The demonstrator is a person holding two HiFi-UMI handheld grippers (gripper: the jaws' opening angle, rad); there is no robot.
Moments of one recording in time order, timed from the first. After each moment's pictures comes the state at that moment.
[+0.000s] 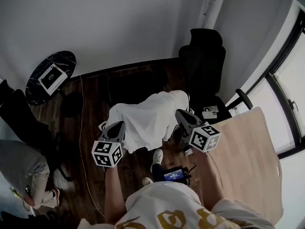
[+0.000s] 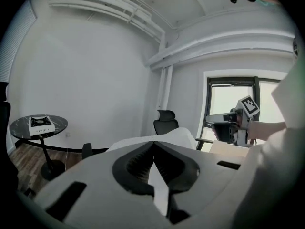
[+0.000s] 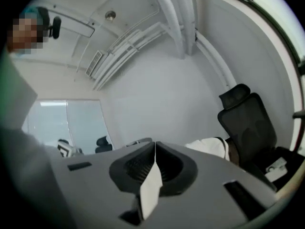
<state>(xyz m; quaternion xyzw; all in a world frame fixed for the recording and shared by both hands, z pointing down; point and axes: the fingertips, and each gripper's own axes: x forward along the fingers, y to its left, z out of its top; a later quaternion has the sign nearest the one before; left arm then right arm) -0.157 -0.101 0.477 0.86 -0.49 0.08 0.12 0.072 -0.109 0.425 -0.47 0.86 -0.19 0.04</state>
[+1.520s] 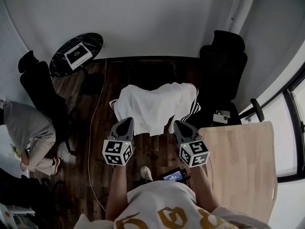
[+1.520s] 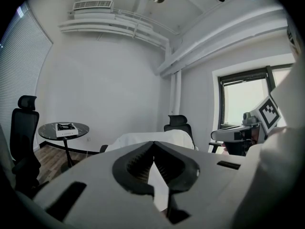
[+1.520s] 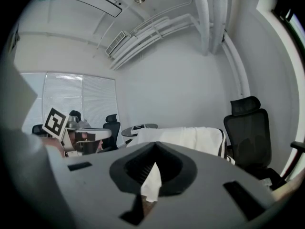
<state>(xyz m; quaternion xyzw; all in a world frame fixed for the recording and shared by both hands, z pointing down) -0.125 -0.009 0.457 0.80 -0.59 0.06 0.09 0.062 -0.019 0.456 -0.42 0.90 -0.11 -0.07</state>
